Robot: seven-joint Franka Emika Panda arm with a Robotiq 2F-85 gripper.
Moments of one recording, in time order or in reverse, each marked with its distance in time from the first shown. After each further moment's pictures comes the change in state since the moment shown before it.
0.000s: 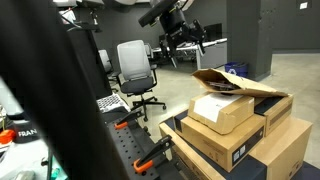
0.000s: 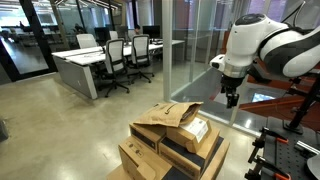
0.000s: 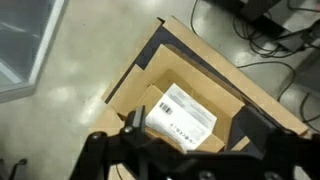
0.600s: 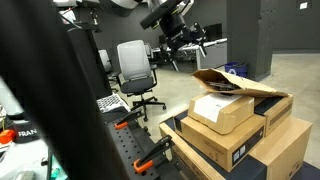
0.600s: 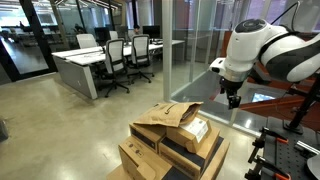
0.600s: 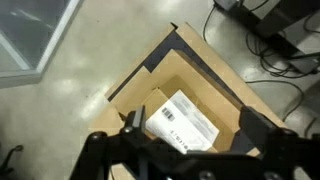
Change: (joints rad) arm -0.006 0.024 0.009 -0.006 -0.128 0.006 0.002
